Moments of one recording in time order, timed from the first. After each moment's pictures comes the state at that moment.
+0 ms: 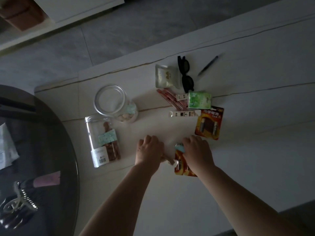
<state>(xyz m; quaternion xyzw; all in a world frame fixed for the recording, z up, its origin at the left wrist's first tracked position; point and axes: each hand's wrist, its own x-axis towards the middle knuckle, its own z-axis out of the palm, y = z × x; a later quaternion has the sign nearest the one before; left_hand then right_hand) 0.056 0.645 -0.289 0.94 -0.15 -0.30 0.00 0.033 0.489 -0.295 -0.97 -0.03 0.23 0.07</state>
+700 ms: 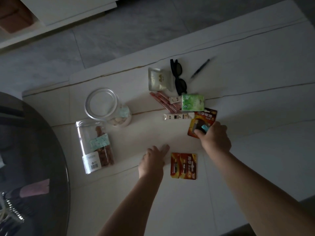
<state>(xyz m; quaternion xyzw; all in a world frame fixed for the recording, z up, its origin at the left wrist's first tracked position) 0.040 0.615 -0.291 0.90 0.08 -0.39 0.15 0.077 0.436 -0.289 -0.90 0.36 0.21 0.15</state>
